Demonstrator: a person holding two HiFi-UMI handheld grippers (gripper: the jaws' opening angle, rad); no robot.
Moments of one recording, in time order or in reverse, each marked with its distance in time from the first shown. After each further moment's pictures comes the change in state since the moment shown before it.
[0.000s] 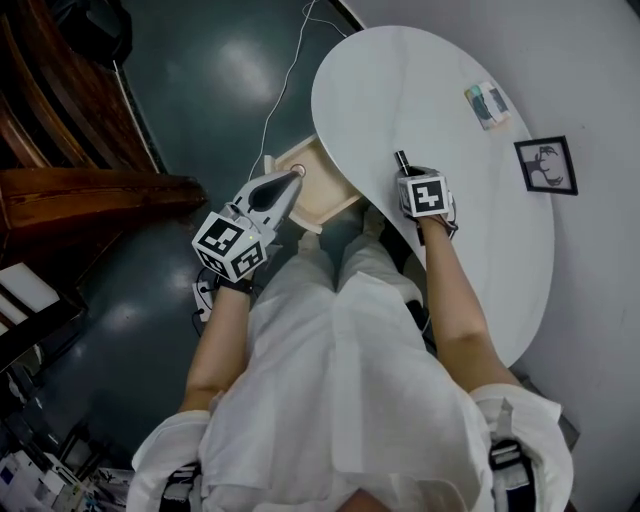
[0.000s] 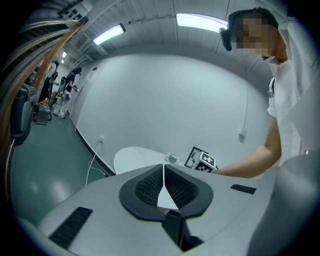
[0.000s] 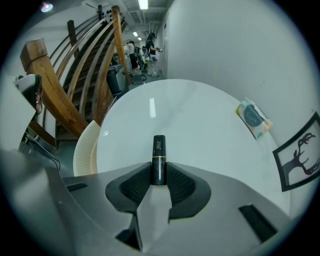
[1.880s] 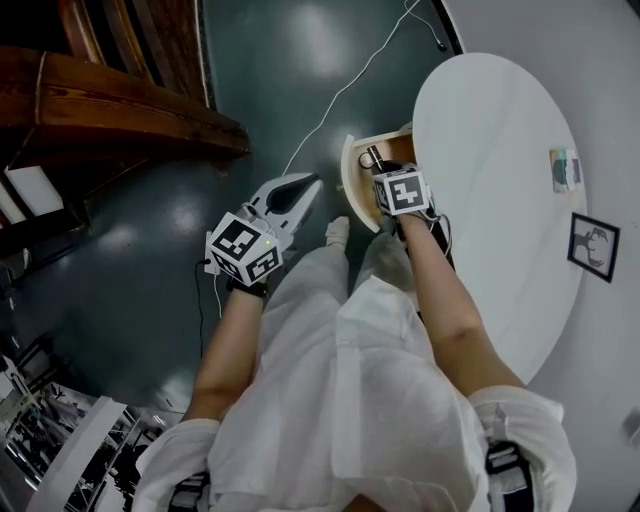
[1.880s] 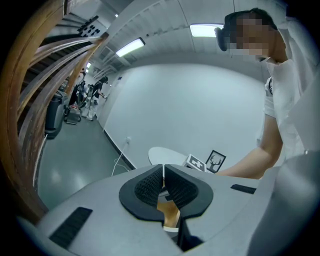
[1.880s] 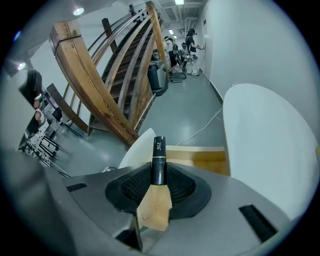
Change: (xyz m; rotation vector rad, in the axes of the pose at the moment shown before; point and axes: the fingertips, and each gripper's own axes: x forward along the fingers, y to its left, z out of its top) left arm -0.114 0.058 -0.030 -0.094 -0.053 0.245; right arm 0.087 0.222 0.070 -0.299 -0.016 0.266
